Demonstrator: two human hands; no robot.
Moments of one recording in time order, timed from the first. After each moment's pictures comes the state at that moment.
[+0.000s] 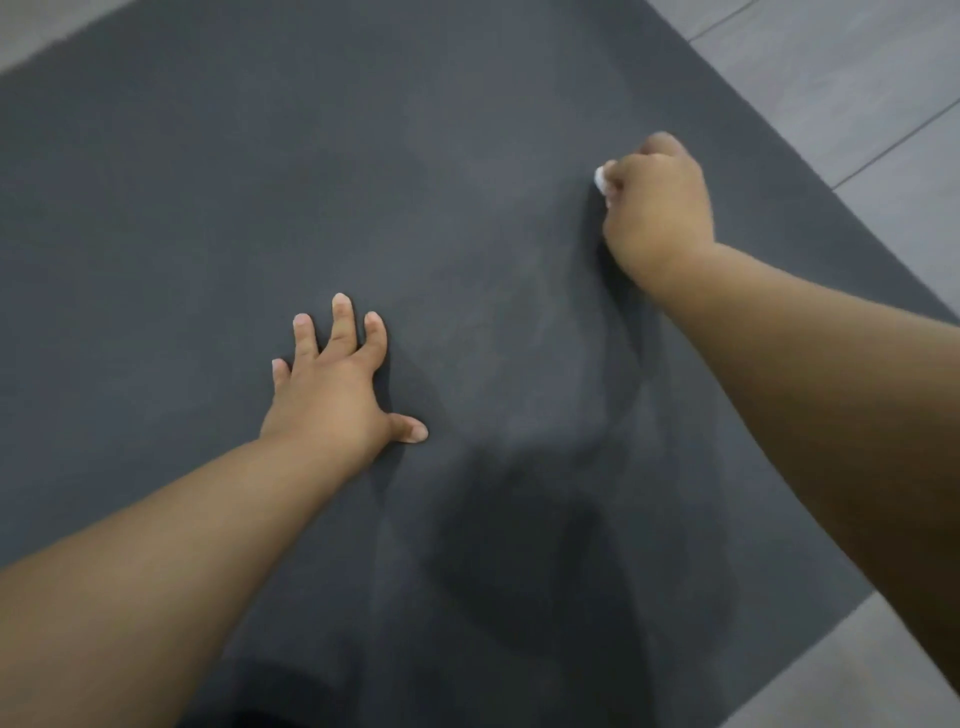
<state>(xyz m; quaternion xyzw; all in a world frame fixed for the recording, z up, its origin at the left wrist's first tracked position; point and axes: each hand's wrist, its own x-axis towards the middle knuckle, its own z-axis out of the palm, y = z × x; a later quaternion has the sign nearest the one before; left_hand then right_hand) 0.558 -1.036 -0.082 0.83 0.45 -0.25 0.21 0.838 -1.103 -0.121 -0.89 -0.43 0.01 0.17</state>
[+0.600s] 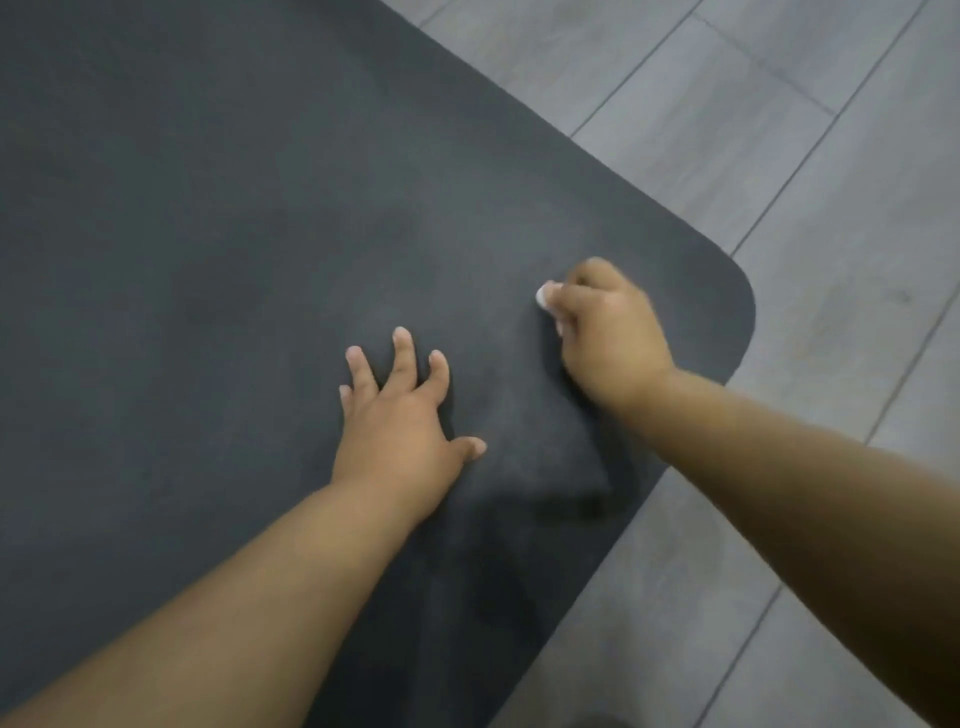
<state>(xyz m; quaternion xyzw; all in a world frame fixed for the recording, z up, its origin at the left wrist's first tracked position) 0.654 -1.192 -0.079 0.89 0.31 -0.23 0.25 0.810 -1.311 -0.114 -0.91 -0.36 0.04 0.21</state>
